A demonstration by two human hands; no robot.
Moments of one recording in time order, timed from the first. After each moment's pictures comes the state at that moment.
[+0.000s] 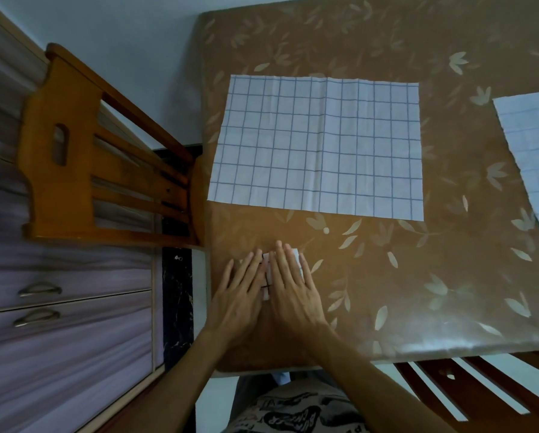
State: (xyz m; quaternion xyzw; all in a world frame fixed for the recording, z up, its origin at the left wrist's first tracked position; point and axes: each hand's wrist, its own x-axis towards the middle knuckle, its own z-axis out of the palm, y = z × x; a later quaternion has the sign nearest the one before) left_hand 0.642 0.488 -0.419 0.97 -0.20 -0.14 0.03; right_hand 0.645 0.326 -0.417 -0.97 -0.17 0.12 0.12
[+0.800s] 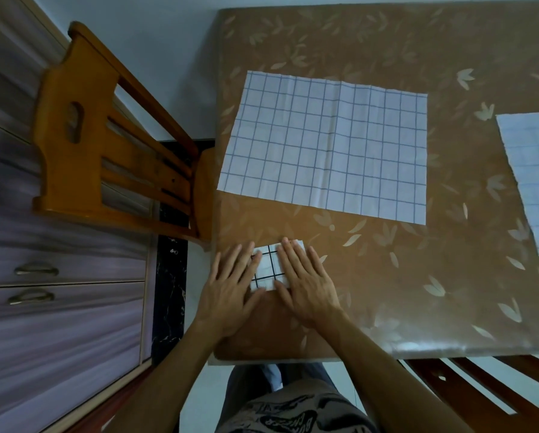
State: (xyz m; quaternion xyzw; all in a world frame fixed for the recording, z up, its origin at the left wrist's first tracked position) left_hand 0.634 0.508 -0.420 0.97 -0.15 -0.16 0.05; right_hand 0.653 0.298 -0.424 -0.96 -0.22 0.13 0.07
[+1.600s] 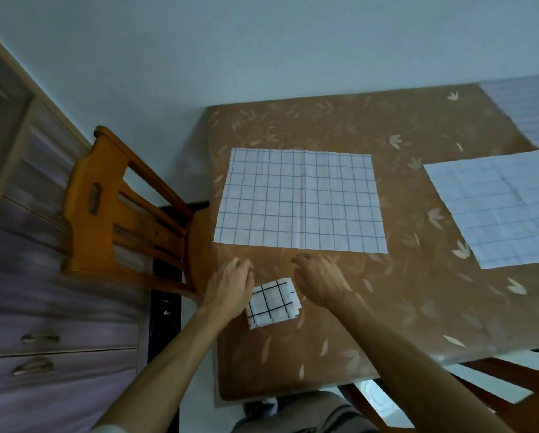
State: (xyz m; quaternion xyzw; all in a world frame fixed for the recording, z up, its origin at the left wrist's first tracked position) left_hand 0.710 0.489 -0.317 0.98 -0.09 -0.11 0.17; right_hand 0.720 0.274 -0.314 -0.98 -0.12 0.11 0.13
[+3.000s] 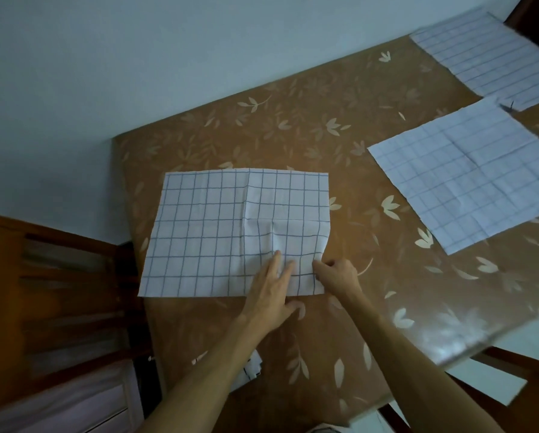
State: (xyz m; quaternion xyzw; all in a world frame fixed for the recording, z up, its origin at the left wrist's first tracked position) left_hand 0.793 0.302 -0.346 0.93 -0.27 -0.23 0.14; right_hand 0.778 0.134 -0.344 -0.78 0.40 0.17 0.45
